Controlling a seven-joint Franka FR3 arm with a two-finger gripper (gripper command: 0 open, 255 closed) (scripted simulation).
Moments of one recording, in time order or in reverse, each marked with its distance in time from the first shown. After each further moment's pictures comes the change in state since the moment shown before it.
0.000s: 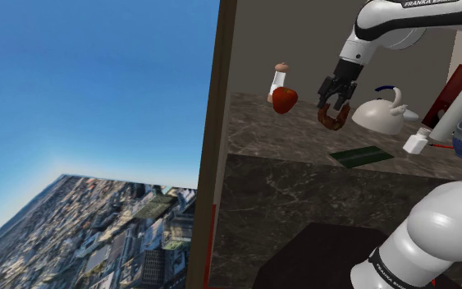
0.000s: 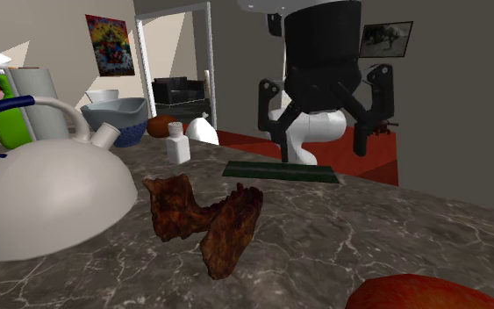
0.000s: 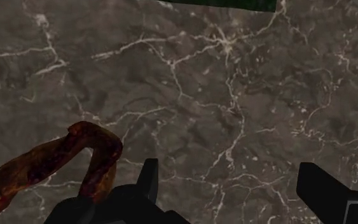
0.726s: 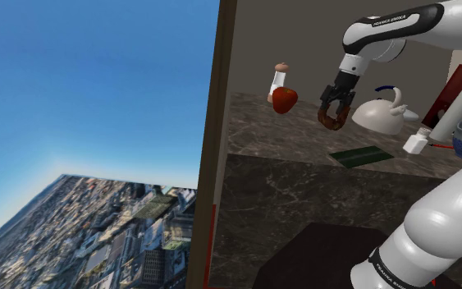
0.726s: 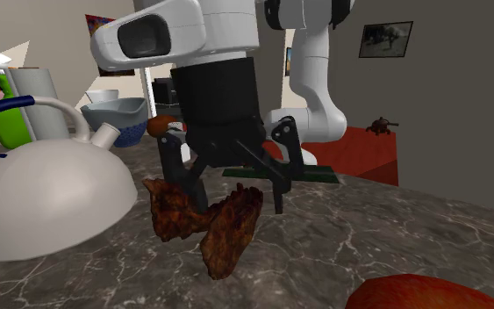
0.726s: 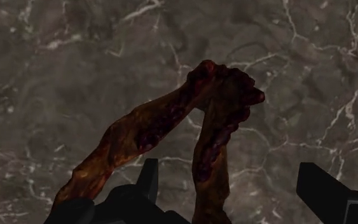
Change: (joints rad) arm -0.055 0.287 -0.147 0.165 0.042 0.058 -0.144
